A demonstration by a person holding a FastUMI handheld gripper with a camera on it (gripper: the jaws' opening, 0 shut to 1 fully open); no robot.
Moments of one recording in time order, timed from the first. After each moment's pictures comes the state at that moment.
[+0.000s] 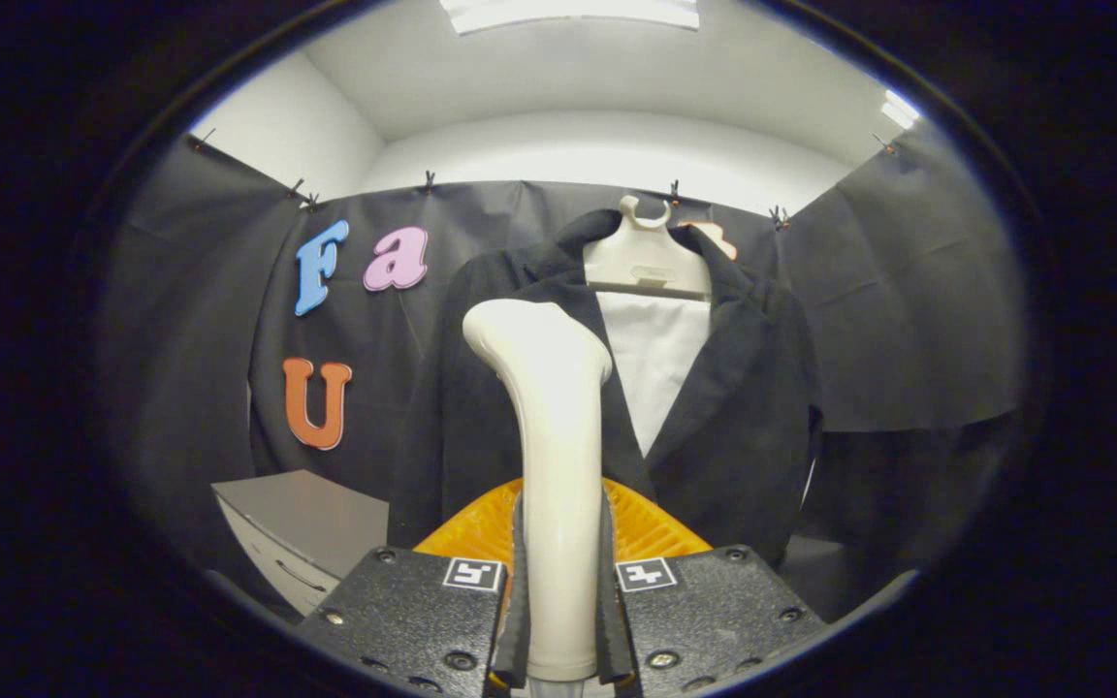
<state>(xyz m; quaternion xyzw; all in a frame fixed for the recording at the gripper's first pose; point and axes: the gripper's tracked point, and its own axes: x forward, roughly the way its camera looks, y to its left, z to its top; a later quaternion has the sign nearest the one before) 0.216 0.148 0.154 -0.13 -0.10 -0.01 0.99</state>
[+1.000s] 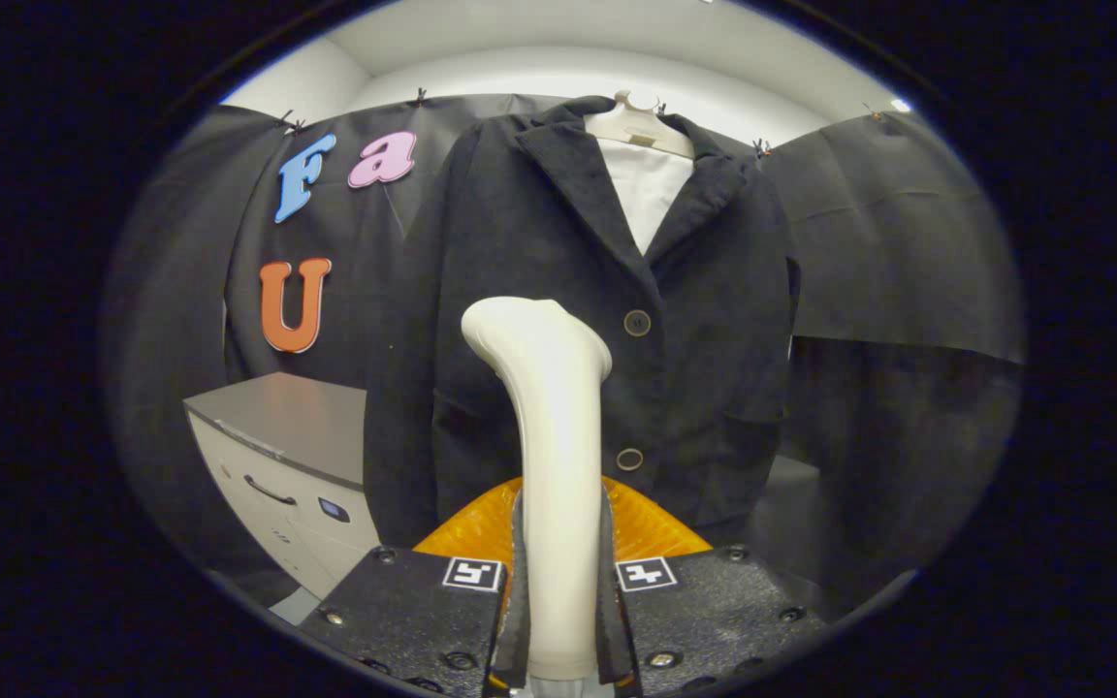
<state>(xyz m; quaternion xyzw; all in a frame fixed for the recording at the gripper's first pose) 0.194 0.110 0.010 -0.13 0.03 -0.08 0.99</state>
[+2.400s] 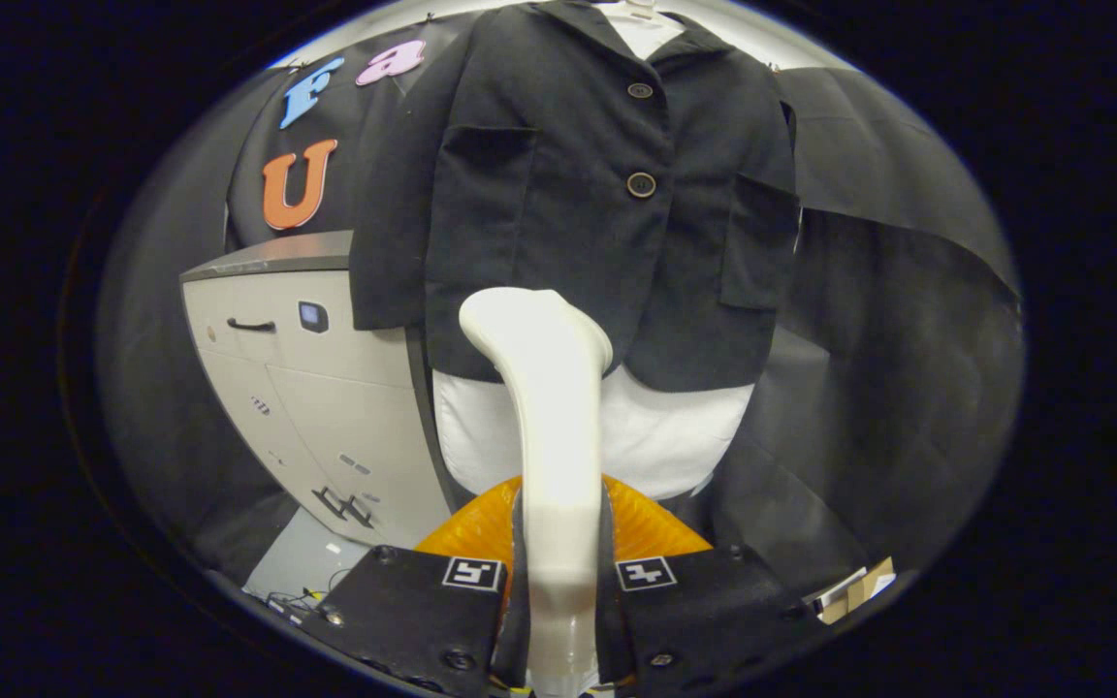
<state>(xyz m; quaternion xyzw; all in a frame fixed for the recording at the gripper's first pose) 0.160 0.062 -0.160 -0.12 0.21 -0.10 0.96</state>
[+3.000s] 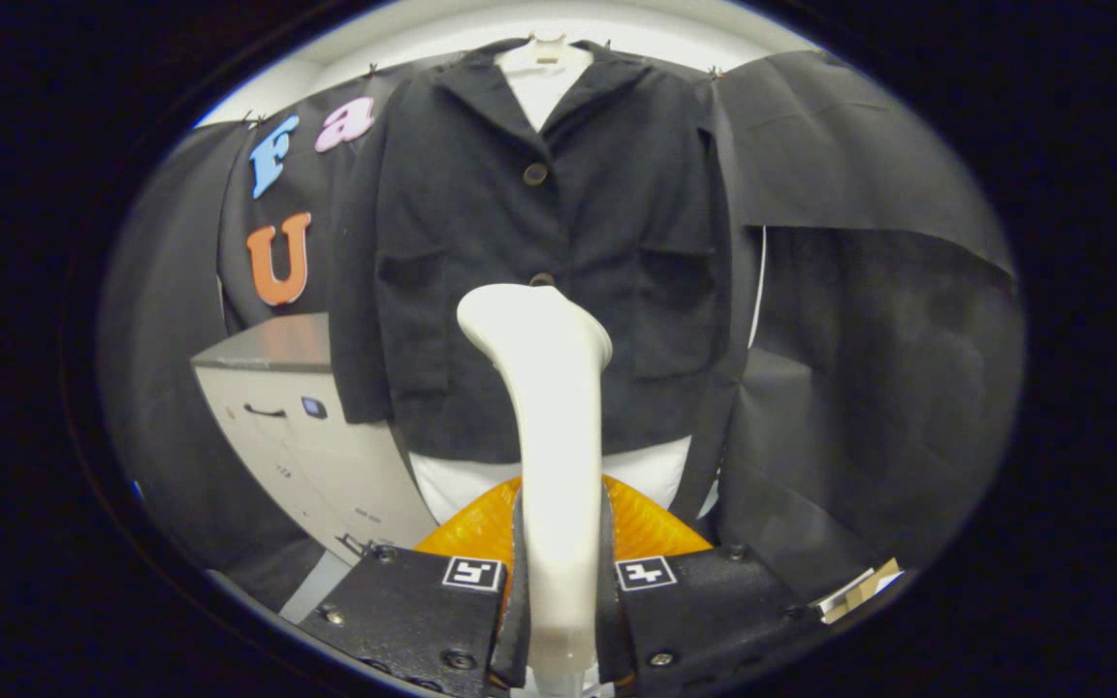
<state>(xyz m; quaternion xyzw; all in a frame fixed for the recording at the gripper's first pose) 0.129 0.014 -0.040 -0.06 0.13 -0.09 0.99</state>
